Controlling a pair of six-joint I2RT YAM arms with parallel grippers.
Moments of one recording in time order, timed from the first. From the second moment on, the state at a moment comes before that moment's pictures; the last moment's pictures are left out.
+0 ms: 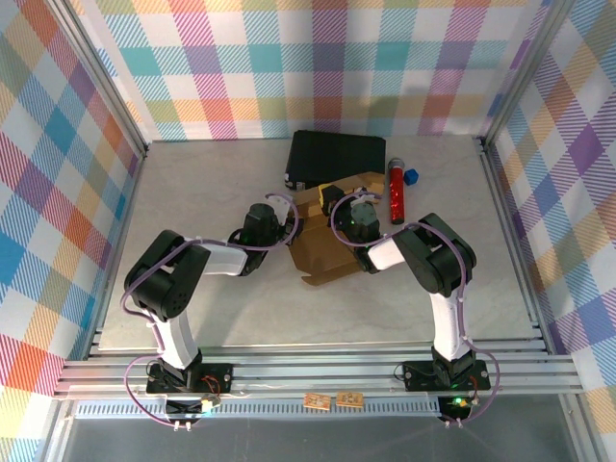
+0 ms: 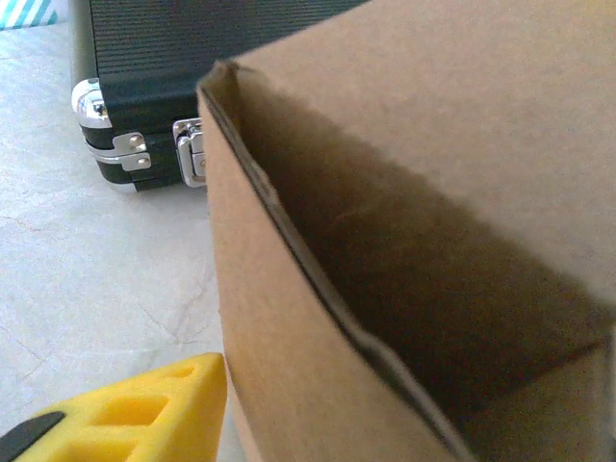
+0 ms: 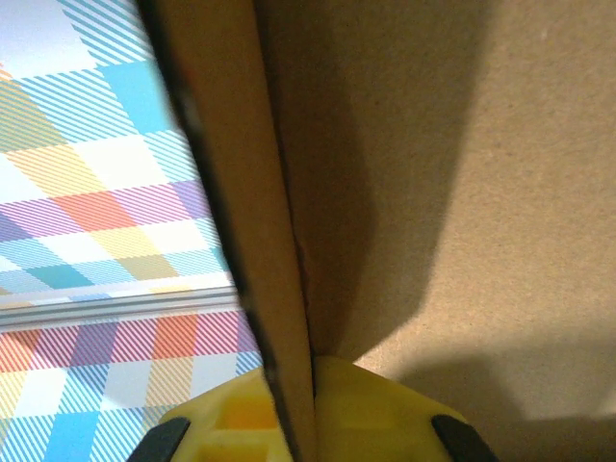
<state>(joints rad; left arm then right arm) -0.51 1.81 0.79 0.60 0.02 -0.08 0.59 2.05 0.90 1.20 0.04 1.68</state>
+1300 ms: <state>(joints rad) -0.62 1.77 0.92 0.32 -0.42 -0.23 0.59 1.73 0.92 0.67 0.15 1.72</state>
